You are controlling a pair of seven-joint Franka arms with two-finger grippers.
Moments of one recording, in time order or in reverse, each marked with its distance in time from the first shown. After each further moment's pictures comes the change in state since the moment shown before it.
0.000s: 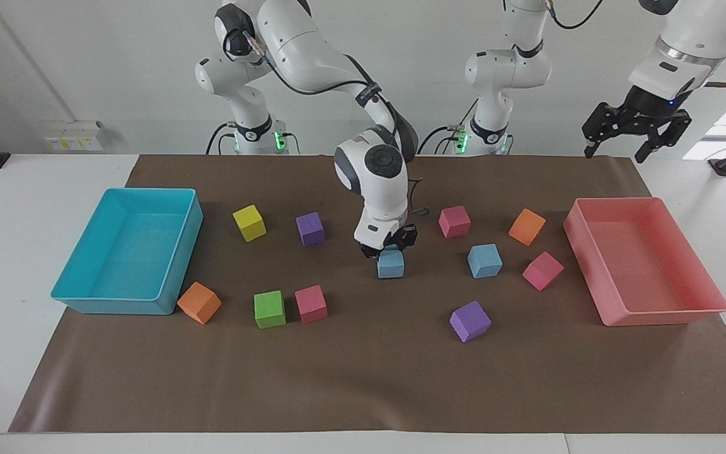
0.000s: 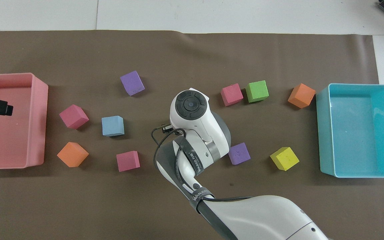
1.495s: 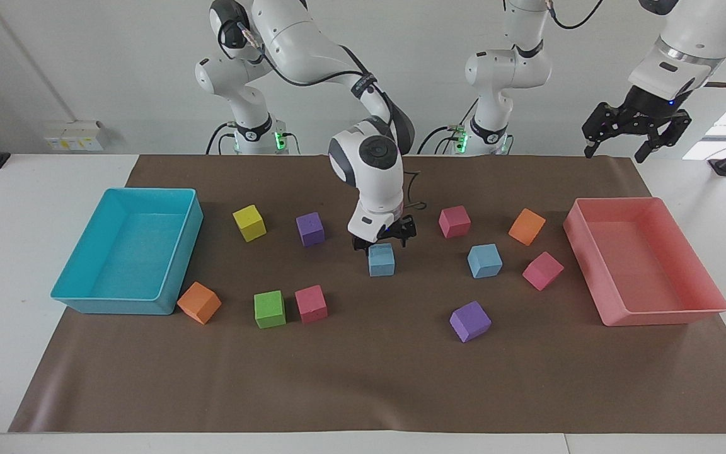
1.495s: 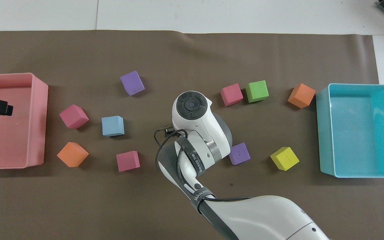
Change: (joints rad) left arm 0.000 0.000 0.002 0.000 0.000 -0.004 0.000; right arm -0.007 -0.083 -0.010 -0.023 0.000 -0.038 0.053
